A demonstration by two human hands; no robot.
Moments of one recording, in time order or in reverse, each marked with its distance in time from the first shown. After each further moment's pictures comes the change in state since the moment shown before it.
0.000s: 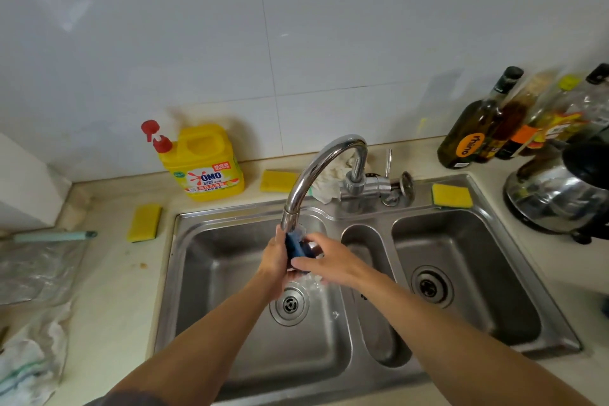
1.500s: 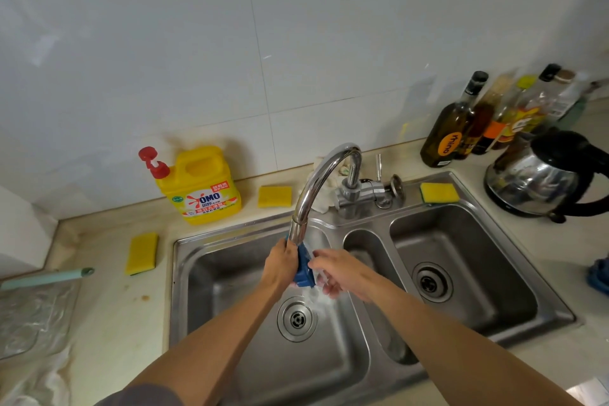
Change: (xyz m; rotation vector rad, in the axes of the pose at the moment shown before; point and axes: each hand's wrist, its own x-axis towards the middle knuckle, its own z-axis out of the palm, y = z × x) left_hand 0.010 0.022 -0.011 0.689 0.034 0.317; right_hand -0.008 -0.008 0.013 0.326 0.018 0.154
